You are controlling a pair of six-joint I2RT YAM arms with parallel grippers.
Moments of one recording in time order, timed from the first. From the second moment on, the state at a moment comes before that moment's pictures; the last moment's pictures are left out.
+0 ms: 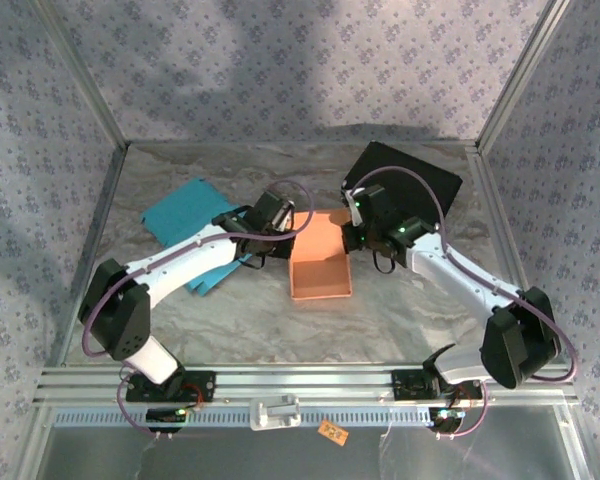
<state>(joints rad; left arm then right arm) -0.74 1.58 1.21 -0.61 -0.06 -0.46 0.57 1.39 1.04 -0.49 0.05 0.21</state>
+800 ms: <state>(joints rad) -0.59 1.65 1.08 -0.21 -0.04 -0.43 0.64 1.65 1.04 -0.05 0.32 0.44</state>
